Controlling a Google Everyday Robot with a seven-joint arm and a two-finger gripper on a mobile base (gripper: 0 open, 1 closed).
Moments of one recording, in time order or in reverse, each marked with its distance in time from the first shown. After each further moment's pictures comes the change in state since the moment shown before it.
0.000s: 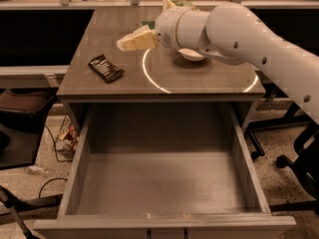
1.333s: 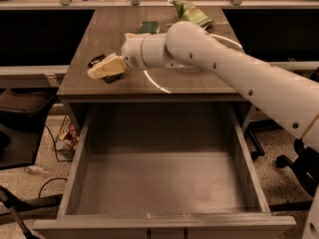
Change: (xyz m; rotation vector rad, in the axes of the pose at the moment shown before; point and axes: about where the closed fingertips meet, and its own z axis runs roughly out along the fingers) arm 0.053 0.093 0.080 -0.261 0.096 0.120
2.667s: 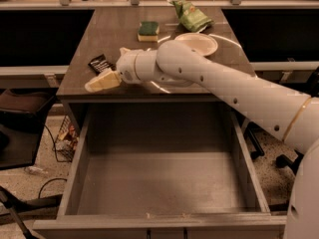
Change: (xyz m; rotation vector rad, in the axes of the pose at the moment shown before) arm 0.039 0.012 0.039 -0.029 0.006 0.008
